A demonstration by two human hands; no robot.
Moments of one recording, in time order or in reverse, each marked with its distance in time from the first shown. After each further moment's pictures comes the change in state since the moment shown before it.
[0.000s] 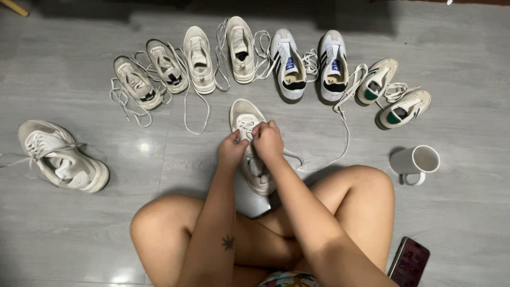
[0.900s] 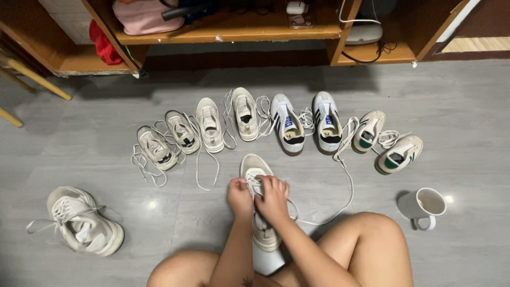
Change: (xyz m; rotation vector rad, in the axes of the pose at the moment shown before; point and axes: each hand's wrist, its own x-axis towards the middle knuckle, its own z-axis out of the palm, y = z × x) left_hand 0.020 -0.020 0.041 -0.260 0.392 0.122; right_hand -0.023 -0.009 -0.005 -0.082 -0.025 -0.107
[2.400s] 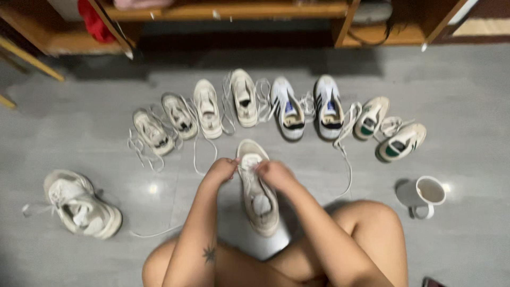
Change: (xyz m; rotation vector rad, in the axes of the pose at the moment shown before) left_hand 0.101 0.077 -0.045 0.718 -0.846 -0.253; right_hand 0.057 0.022 -0.025 0.175 -0.448 0.100
